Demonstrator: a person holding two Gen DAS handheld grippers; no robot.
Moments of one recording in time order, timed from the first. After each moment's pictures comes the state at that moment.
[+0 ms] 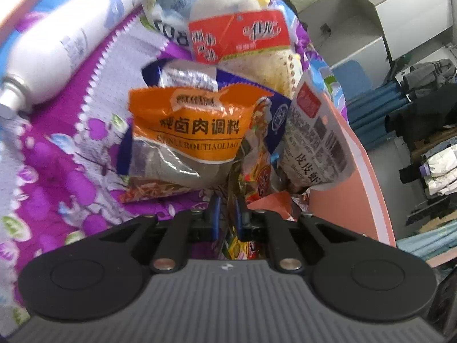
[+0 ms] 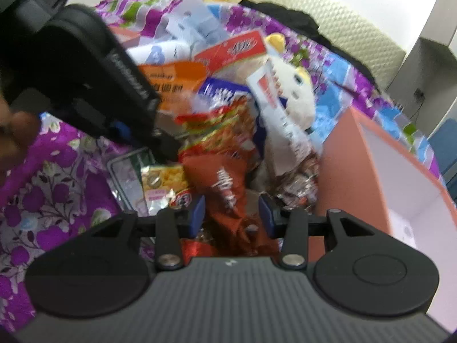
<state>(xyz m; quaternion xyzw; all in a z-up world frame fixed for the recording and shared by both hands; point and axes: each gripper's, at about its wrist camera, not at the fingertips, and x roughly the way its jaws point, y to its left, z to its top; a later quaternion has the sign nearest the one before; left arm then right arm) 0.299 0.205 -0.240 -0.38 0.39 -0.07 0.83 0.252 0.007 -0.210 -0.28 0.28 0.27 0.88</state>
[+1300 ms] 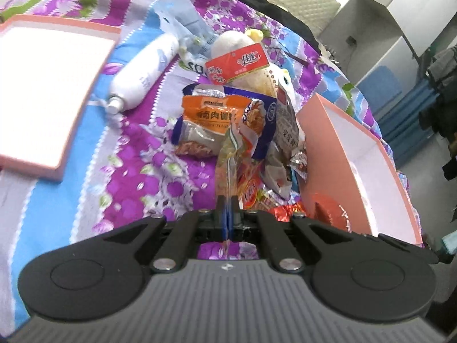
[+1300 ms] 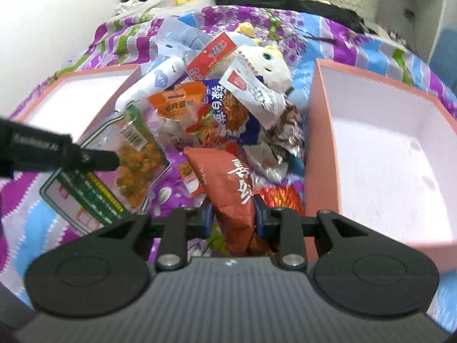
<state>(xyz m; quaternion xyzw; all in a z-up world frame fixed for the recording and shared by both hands) 0.151 0.150 -0.144 -0.29 0.37 0.07 0.88 0.200 -0.060 -0.144 -0.11 0.38 0.26 0.88</state>
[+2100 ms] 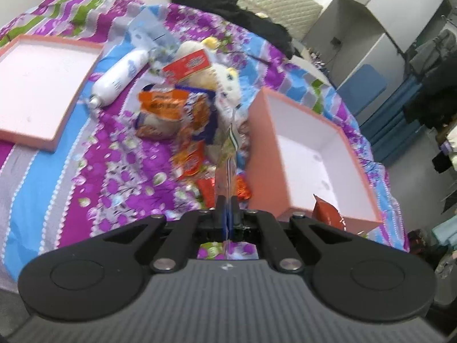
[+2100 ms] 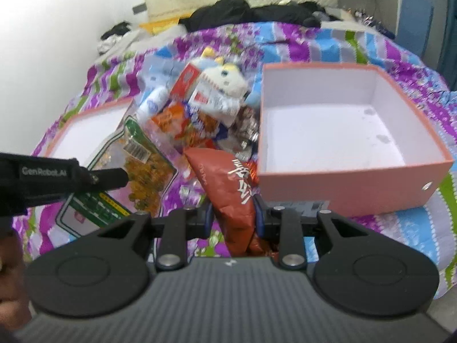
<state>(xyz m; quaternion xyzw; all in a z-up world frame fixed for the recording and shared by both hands) 0.097 0.044 -0.062 -0.27 0.35 0.06 0.89 0.141 -0.158 -0.077 -0.02 0.37 0.23 0.90</state>
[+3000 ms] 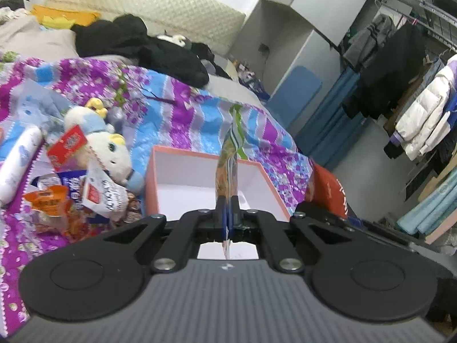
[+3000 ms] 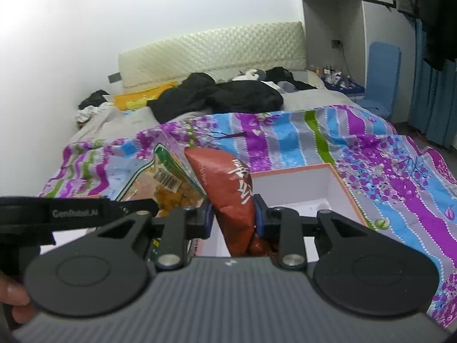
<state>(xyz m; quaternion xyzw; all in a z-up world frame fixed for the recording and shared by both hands) 0.241 -0.031 0.037 -0.22 0.30 -0.07 0.93 0.238 -0.225 0.022 0.02 0.26 0.19 0.95</state>
